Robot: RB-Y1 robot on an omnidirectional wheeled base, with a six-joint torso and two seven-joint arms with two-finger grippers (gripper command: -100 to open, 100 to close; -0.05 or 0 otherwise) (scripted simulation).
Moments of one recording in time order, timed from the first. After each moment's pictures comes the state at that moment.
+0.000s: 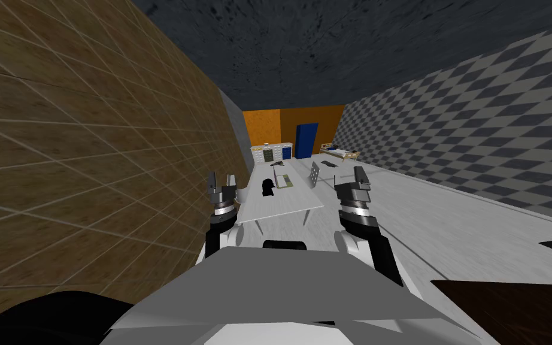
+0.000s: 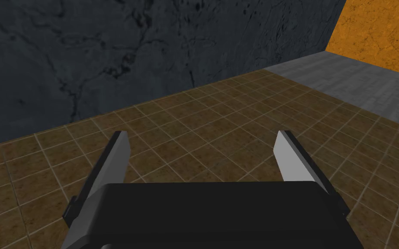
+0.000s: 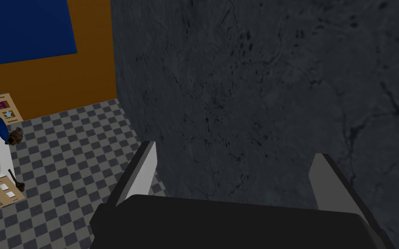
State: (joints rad) left arm 0.48 -0.04 -0.04 -2.32 0.00 -0.57 0.04; right arm 0.52 0.00 -0.03 -2.36 -0.06 -0.39 -0.01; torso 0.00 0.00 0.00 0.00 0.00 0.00
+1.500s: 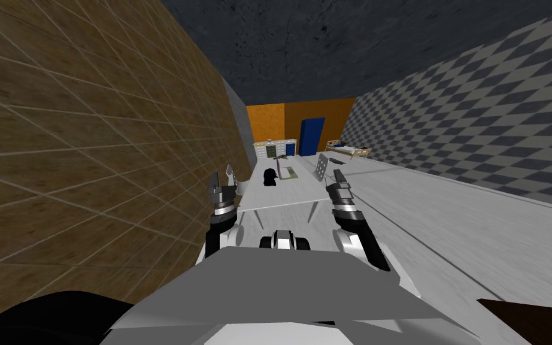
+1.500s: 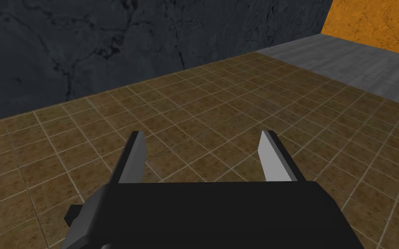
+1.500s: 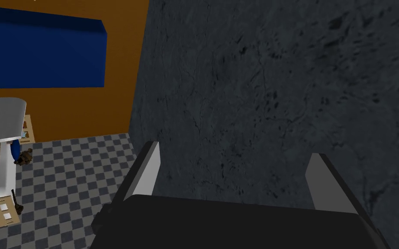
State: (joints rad) left arm 0.48 -0.04 -0.04 -2.32 0.00 -0.57 0.04; right arm 0.47 -0.12 0.00 -2.27 0.03 -0.34 0.02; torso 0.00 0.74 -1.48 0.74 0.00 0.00
